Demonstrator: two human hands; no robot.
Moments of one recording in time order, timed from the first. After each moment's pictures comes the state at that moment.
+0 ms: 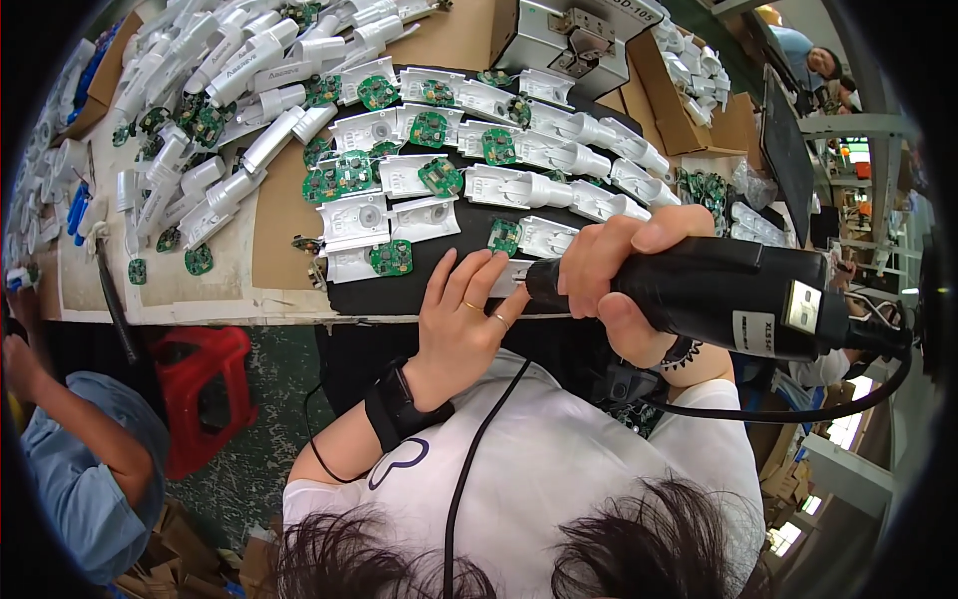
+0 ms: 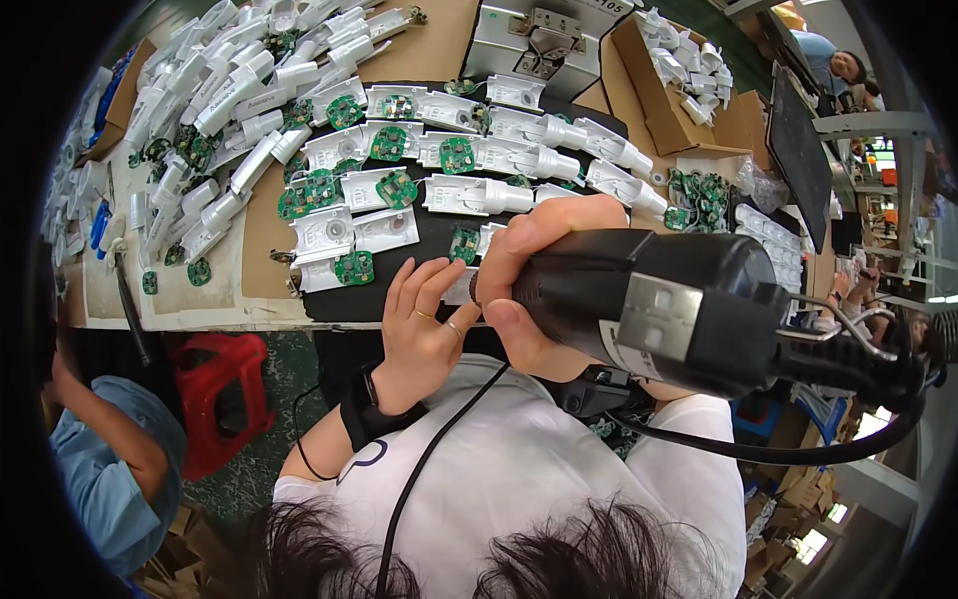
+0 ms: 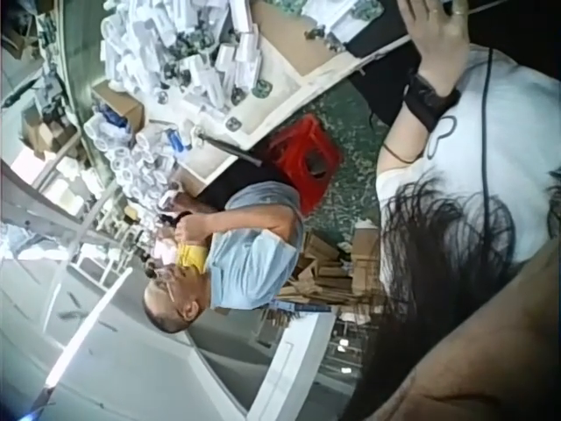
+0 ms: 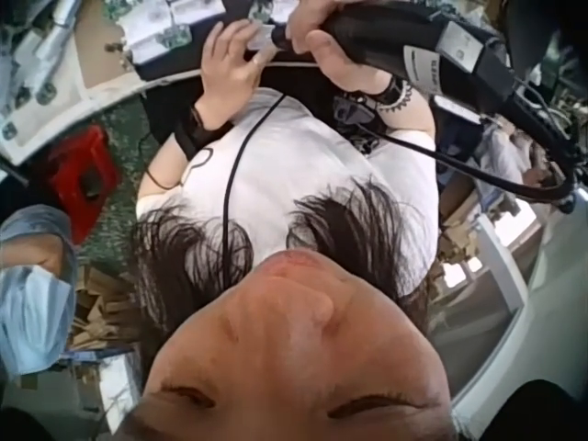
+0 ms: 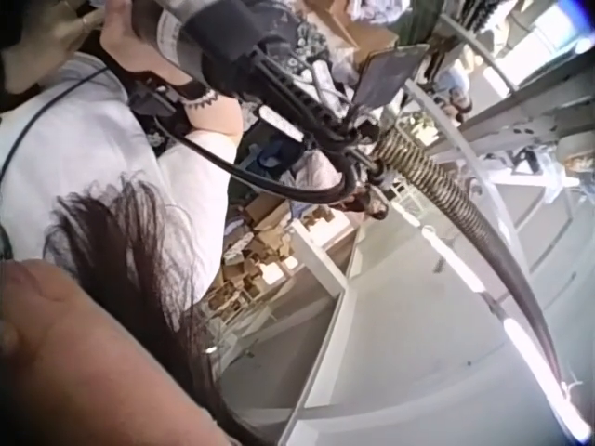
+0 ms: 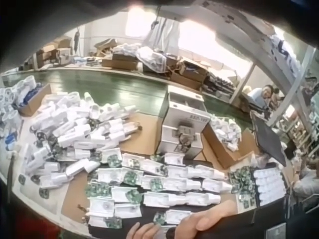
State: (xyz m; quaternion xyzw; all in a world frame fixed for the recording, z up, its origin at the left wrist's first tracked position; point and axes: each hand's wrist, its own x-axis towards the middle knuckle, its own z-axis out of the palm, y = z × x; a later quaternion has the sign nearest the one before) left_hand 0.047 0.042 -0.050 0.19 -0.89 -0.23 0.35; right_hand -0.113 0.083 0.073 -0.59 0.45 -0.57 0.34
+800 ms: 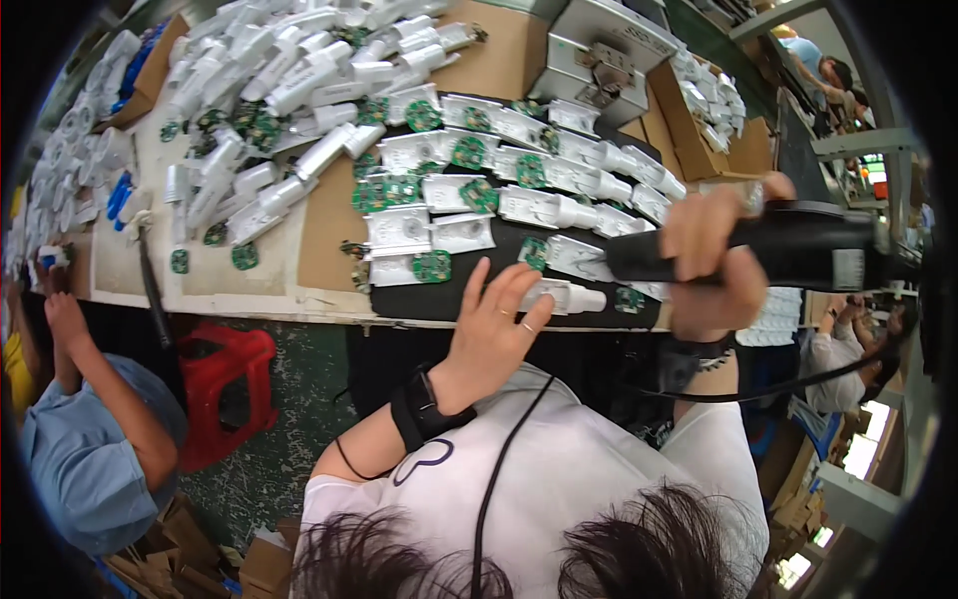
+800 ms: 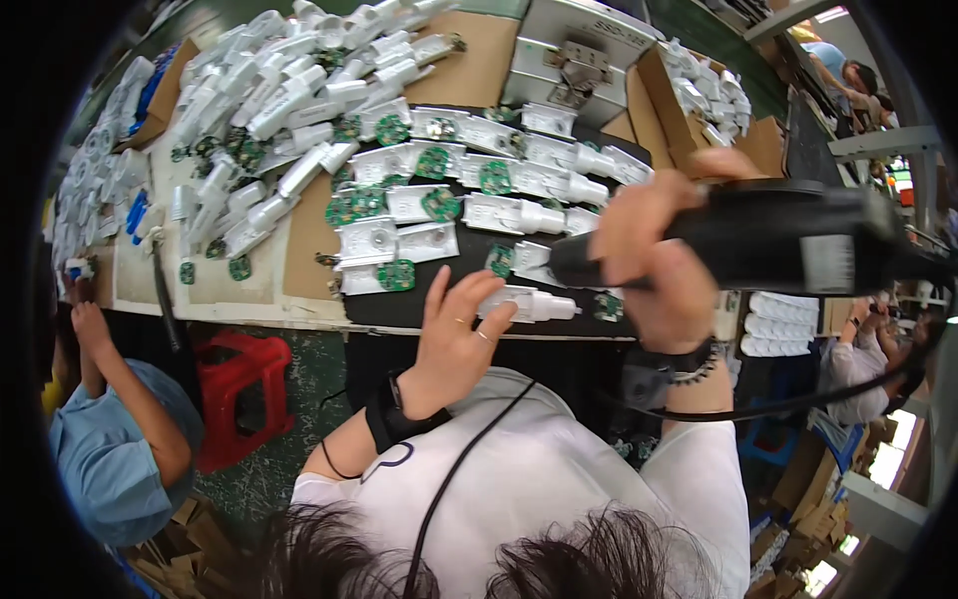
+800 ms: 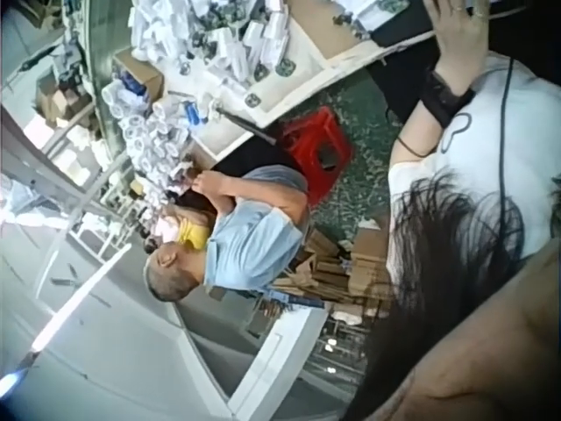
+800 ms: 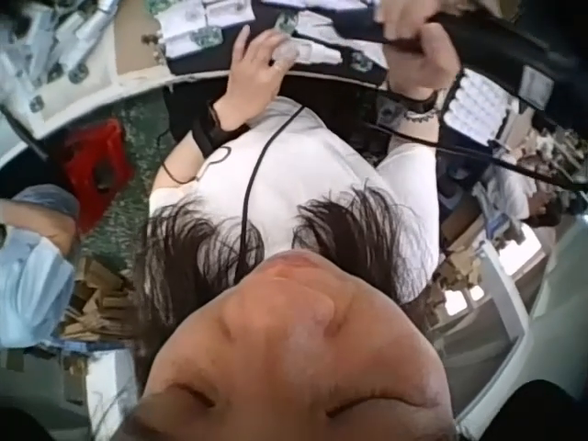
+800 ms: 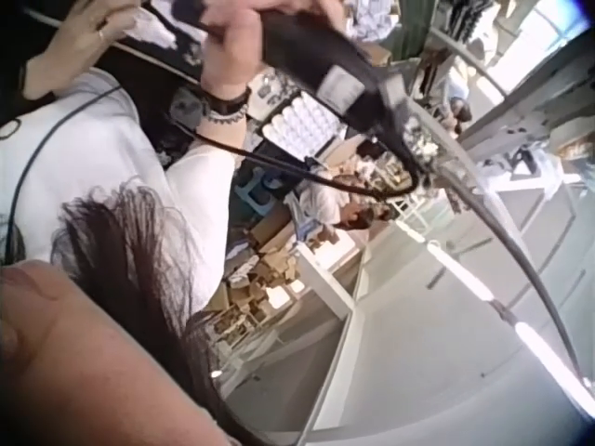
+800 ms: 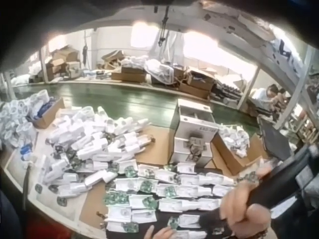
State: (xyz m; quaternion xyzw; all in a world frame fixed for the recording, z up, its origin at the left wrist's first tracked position) left_hand 0.050 0.036 -0.045 0.16 -0.90 -0.22 0.34; right_hand -0.135 0.073 0.095 -0.50 0.38 -0.73 0.28
